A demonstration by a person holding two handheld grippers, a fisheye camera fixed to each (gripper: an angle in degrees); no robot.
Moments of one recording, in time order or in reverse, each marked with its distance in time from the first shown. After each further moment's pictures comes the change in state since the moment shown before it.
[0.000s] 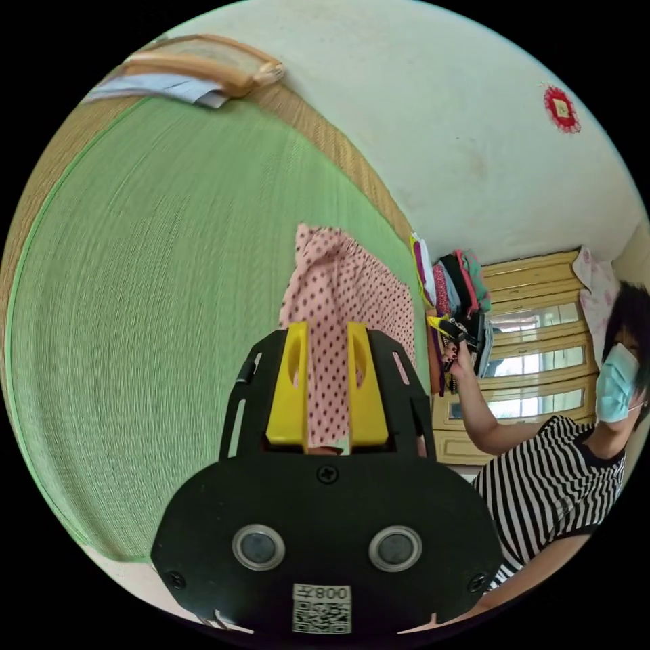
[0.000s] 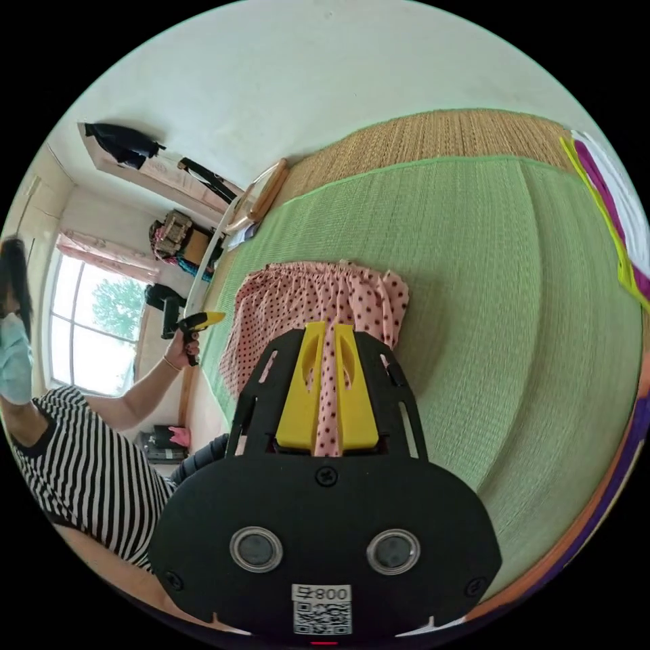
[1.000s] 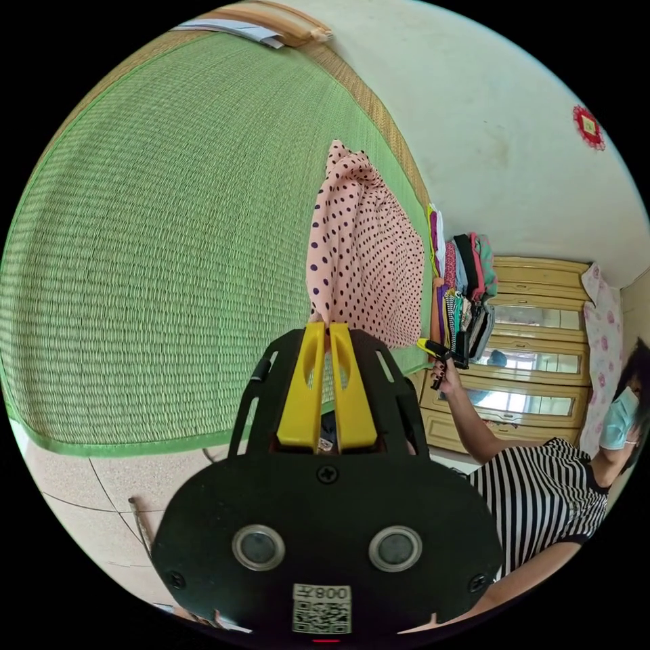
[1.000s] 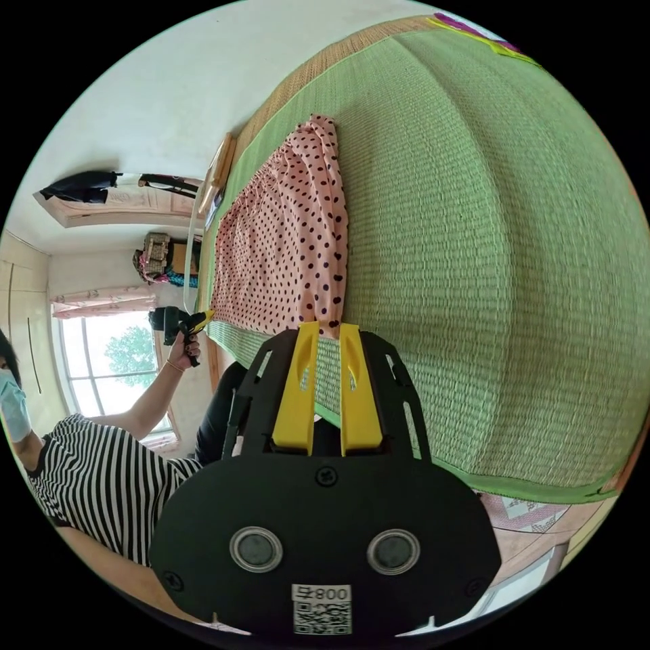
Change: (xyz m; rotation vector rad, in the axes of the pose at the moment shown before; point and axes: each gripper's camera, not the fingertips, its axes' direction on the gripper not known) left arm -0.132 0.170 0.058 -0.131 0.005 -0.129; right arm 0.012 0.191 -0.035 -0.118 -0.055 0.300
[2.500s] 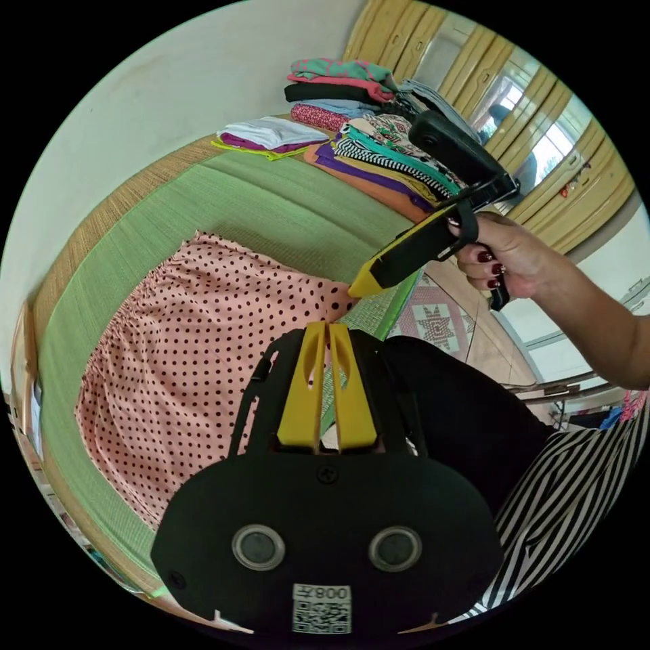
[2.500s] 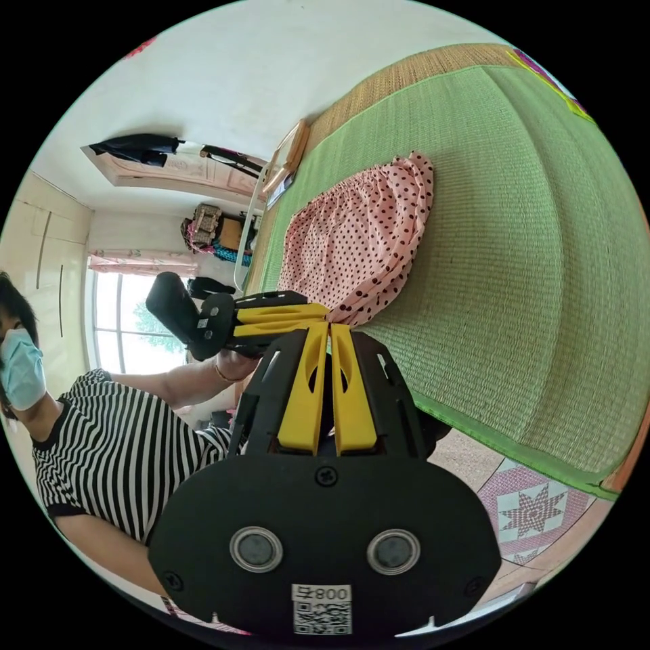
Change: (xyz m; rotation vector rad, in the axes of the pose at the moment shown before) left arm 0.061 0.217 0.594 -0.215 -0.444 0.998; right arm -0.081 0.047 -0.030 -0.019 -0.136 -0.178
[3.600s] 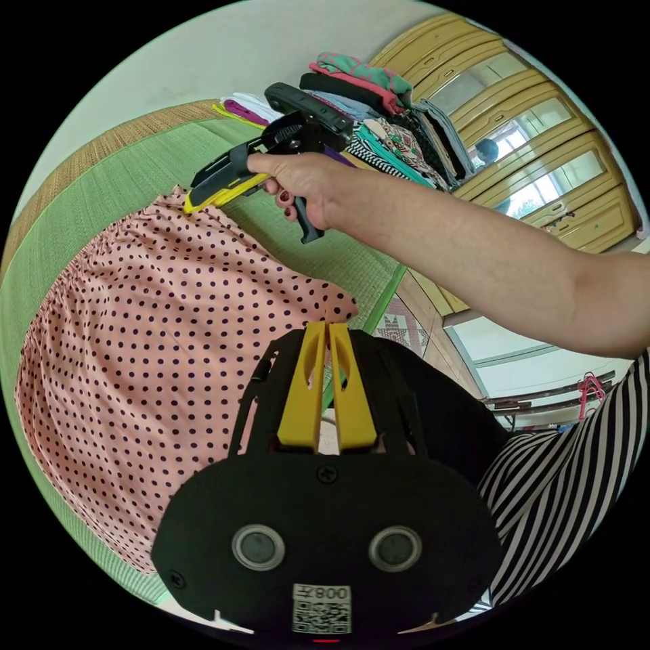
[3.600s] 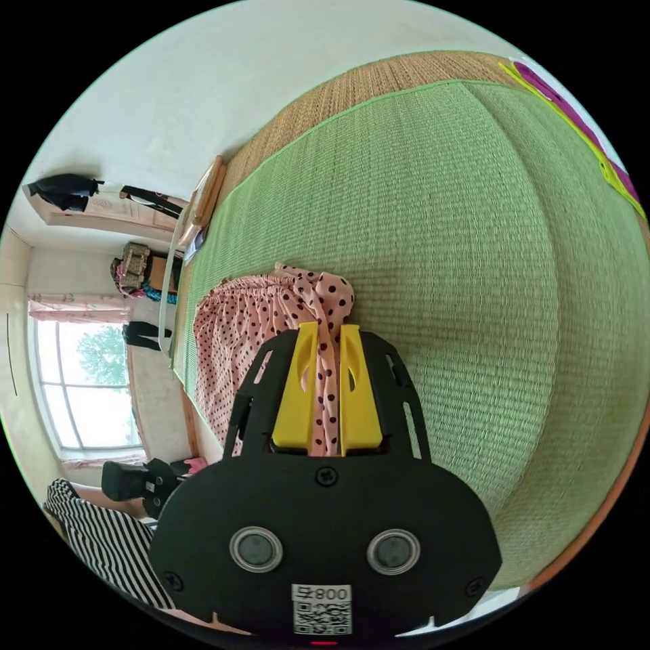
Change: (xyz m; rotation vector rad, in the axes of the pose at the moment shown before) left arm -0.031 0.053 0.073 0.010 0.258 -0.112; right arm 0.148 -0.252 0.106 0.098 0.259 0.115
